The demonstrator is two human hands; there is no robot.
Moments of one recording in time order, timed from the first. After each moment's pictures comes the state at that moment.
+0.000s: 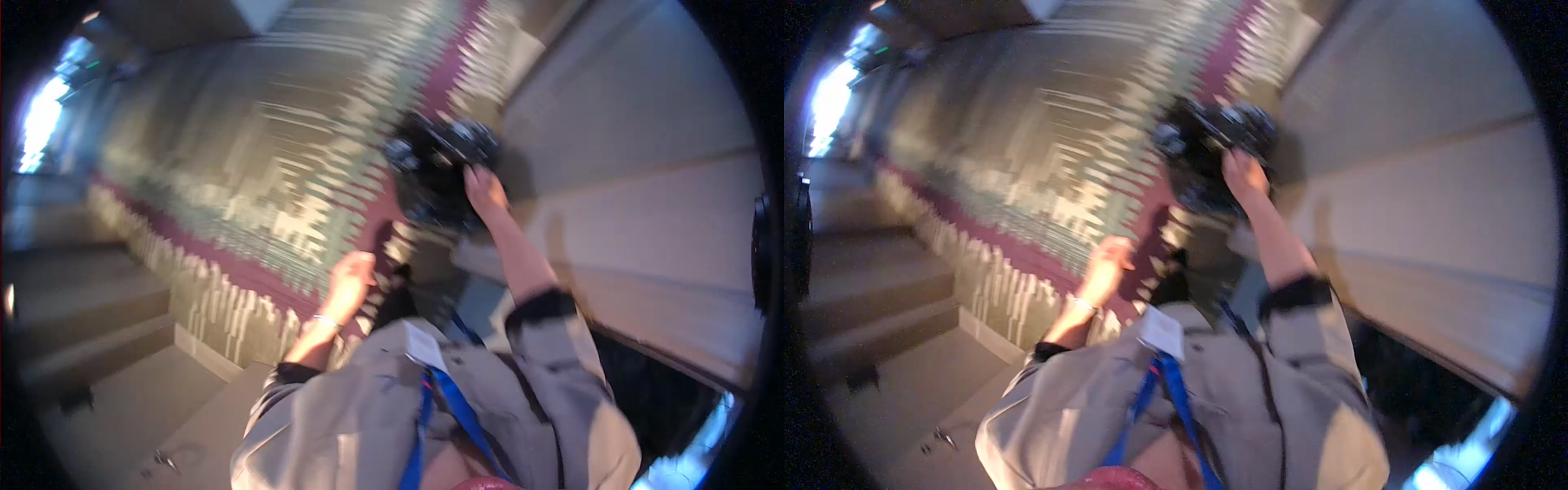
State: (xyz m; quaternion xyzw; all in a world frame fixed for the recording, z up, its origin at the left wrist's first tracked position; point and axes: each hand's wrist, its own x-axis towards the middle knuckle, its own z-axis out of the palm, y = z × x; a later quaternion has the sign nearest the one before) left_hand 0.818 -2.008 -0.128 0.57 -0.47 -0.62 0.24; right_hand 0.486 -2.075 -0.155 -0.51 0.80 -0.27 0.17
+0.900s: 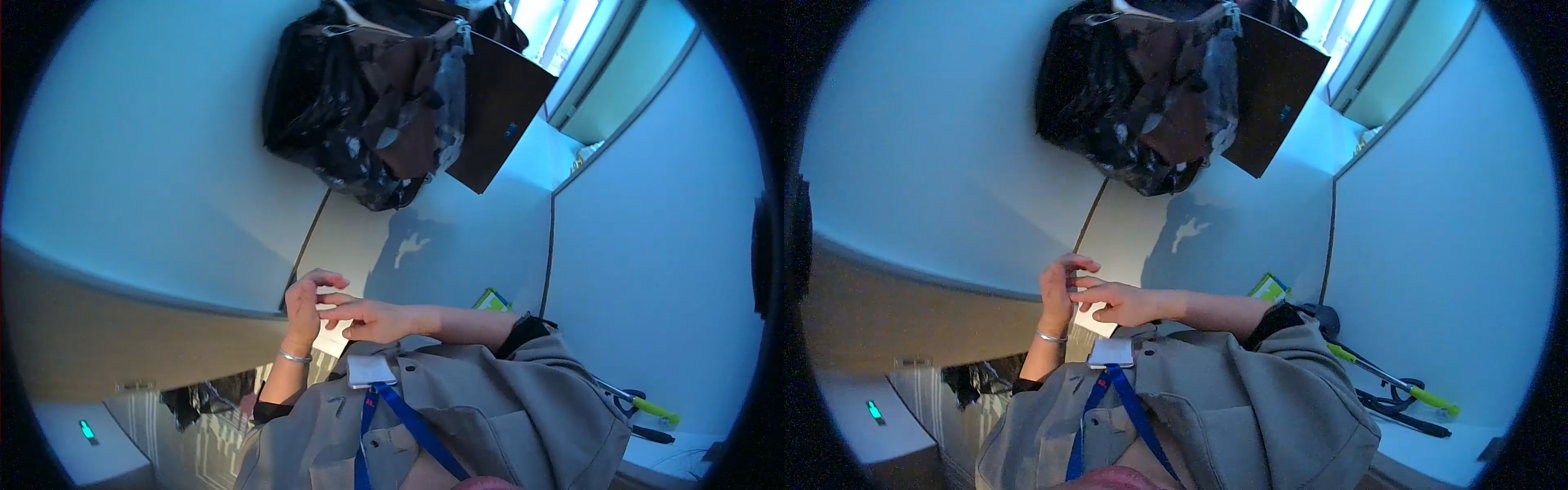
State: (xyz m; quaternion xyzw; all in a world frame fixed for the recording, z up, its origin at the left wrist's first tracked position) left_hand 0.420 -1.487 0.006 -0.24 -0.67 -0.70 -0.07; right_hand 0.455 -1.315 0.003 -0.35 0.68 -0.61 0.20
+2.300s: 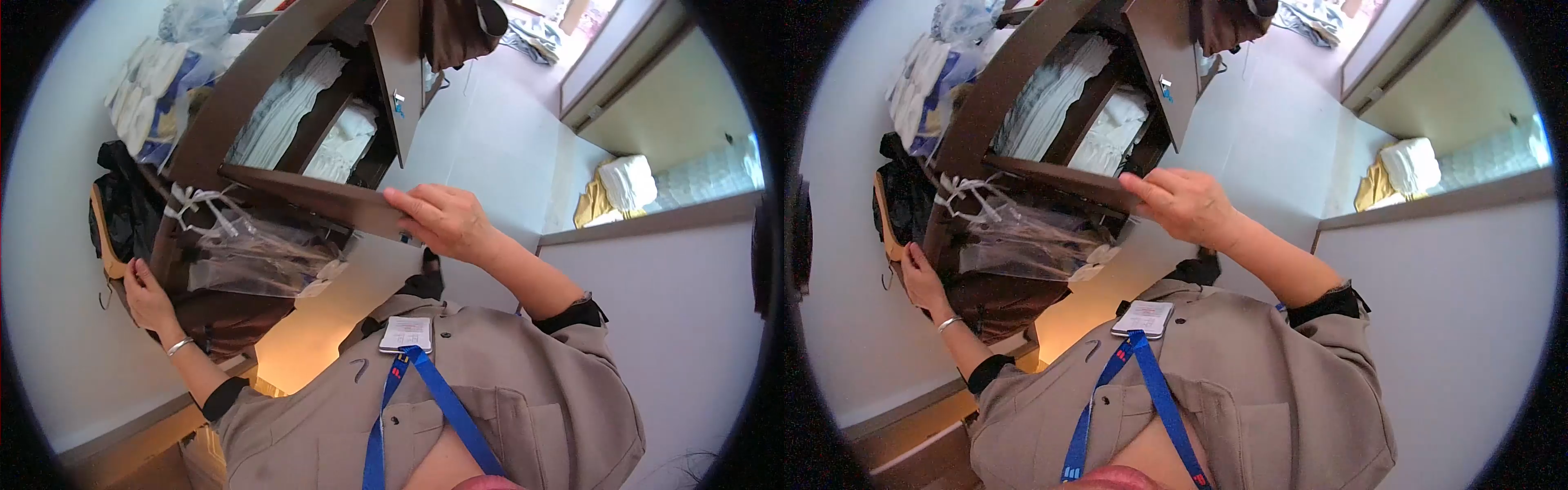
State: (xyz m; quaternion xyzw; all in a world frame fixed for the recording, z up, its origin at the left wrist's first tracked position) left_hand -0.074 -0.962 0.098 0.13 -0.92 0.04 0.38; right_hand -0.039 -0.469 0.026 -0.32 0.85 -0.32 -0.28
